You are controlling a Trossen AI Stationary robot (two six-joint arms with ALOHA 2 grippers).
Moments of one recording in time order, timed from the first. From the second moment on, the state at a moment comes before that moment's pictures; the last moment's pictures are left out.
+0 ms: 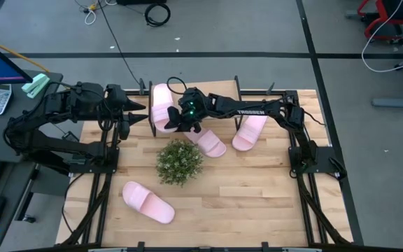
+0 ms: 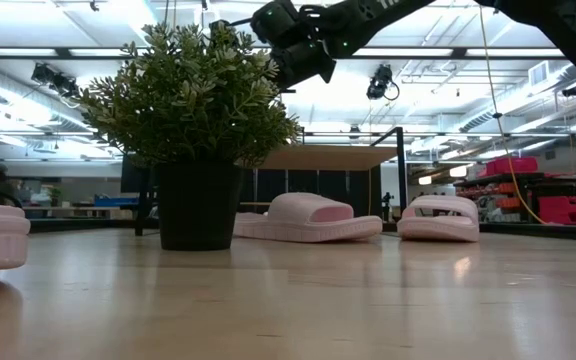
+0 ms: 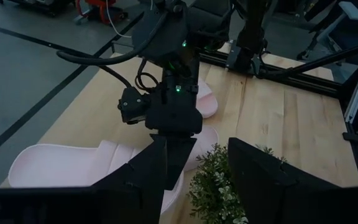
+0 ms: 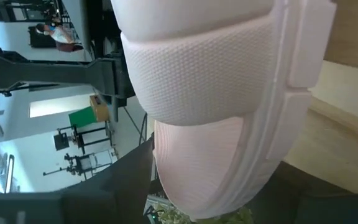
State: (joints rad) left arm 0.15 0.90 1.37 -0.93 -0.14 -0.17; right arm -0.27 2.12 1.75 -0.16 -0.47 1.34
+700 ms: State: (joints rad) left arm 0.15 0.90 1.37 -0.93 -0.14 -0.17; right arm -0.28 2.13 1.75 -0.21 -0.49 1.30
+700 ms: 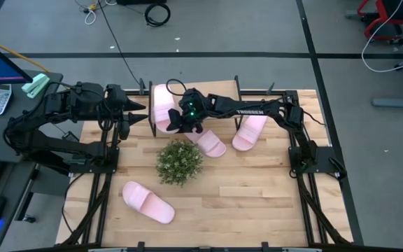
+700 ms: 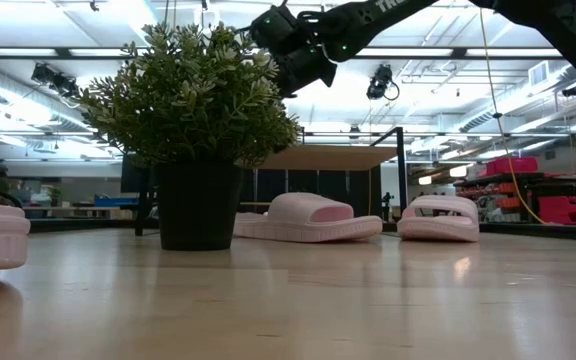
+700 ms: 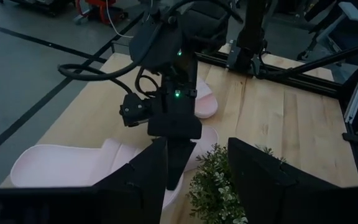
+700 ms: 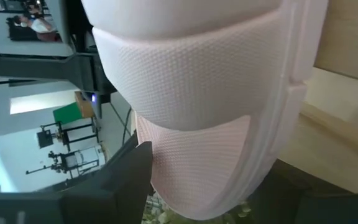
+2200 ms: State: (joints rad) left arm 0.15 0.90 1.37 -0.93 -0.14 -0.22; right arm -0.29 2.13 1.75 -0.24 -0.59 1.25
